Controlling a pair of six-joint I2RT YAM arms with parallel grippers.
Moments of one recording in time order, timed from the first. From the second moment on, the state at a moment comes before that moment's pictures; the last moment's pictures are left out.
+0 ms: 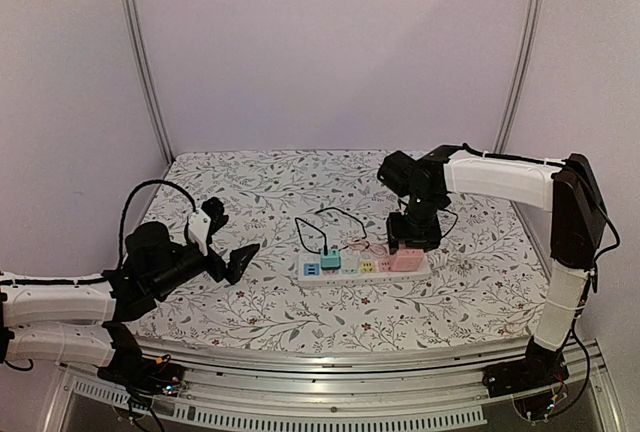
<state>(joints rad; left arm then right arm) -0.73 0.97 0.25 0.56 -0.06 0.09 0.72 1.88 1.49 -1.04 0.07 0.74</state>
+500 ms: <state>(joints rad) -0.73 0.97 0.25 0.56 -0.06 0.09 0.72 1.88 1.52 -1.10 0.09 0.72</state>
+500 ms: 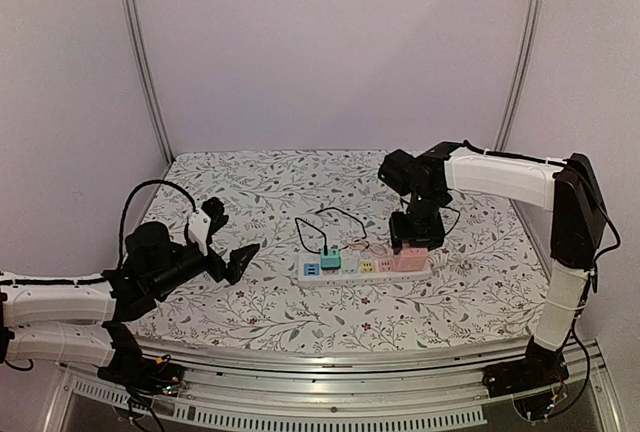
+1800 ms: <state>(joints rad) -0.73 0.97 0.25 0.56 -0.06 0.09 0.70 1.89 1.48 -1.04 0.05 0.69</state>
